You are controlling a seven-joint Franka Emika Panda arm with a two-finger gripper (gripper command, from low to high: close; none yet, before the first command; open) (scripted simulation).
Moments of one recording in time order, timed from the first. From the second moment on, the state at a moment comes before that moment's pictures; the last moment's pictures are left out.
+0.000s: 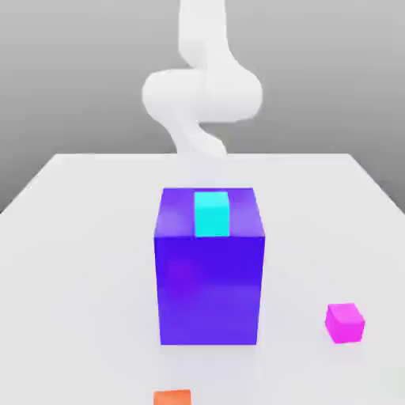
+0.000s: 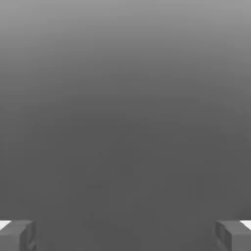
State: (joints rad) arm 0.04 -0.71 0.01 -2.33 0.04 2.35 0.81
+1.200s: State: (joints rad) arm 0.47 0.38 0.10 -2.58 -0.22 2.96 1.45
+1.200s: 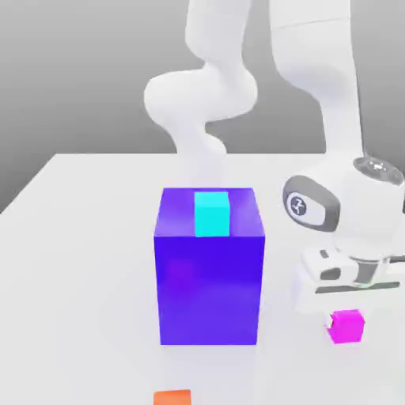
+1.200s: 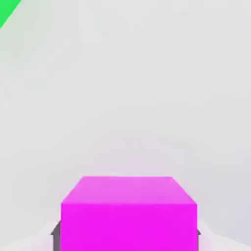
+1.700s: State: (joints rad) arm 0.39 0.27 0.23 -2.35 -0.12 2.61 1.09
